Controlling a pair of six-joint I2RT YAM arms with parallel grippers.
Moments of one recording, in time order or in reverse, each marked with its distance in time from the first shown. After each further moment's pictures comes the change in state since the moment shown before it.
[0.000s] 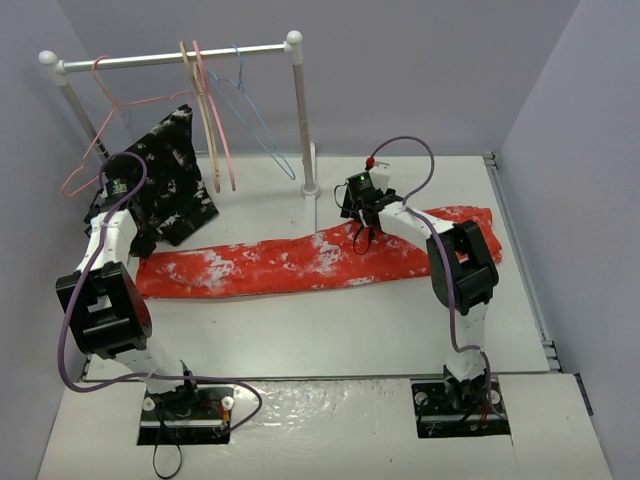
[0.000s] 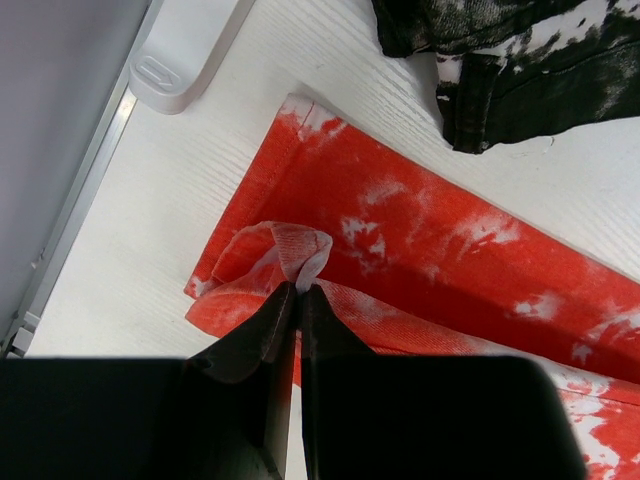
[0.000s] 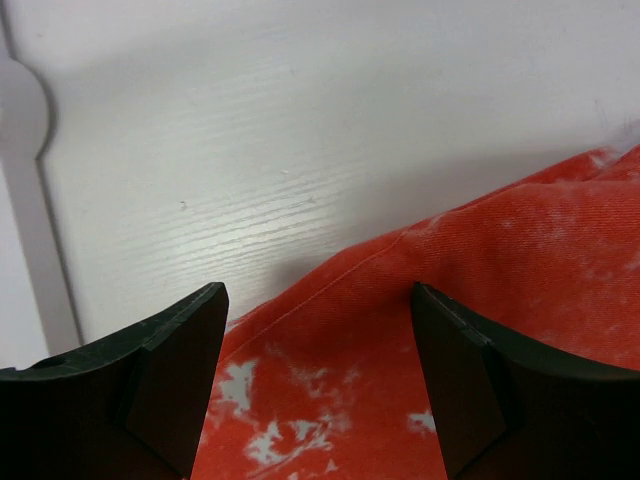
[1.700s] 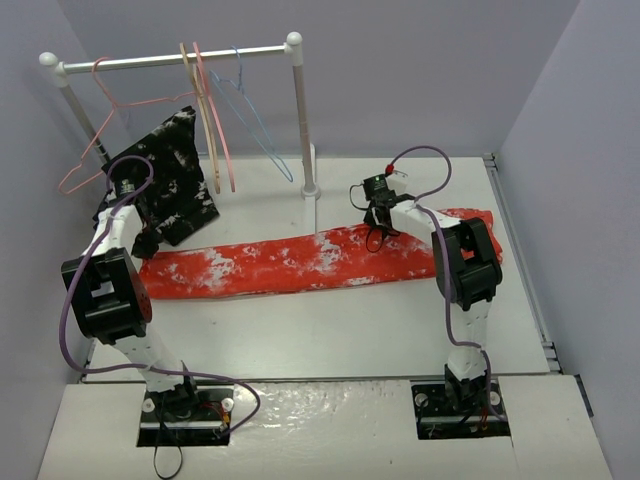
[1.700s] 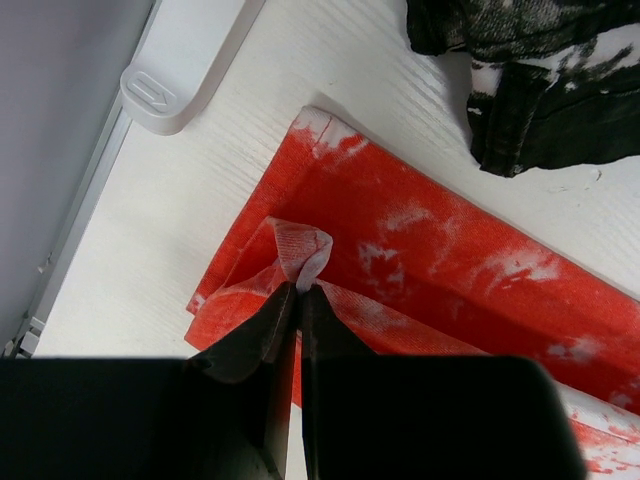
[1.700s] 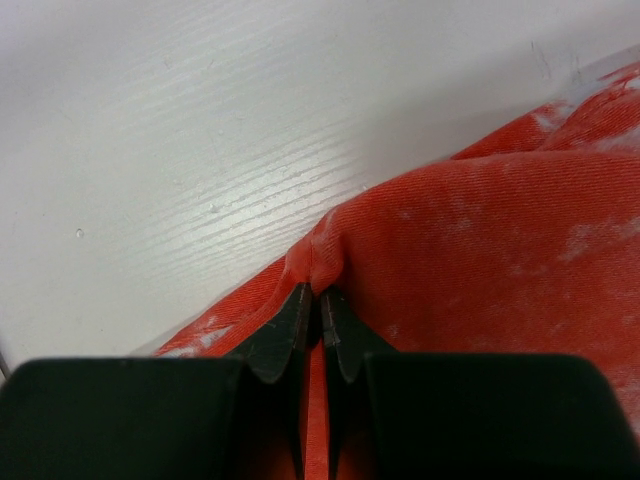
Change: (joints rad) left arm -0.013 0.112 0.047 0.000 -0.069 -0.010; right arm -0.099 0.040 -0.006 -0.078 -0.062 0.103
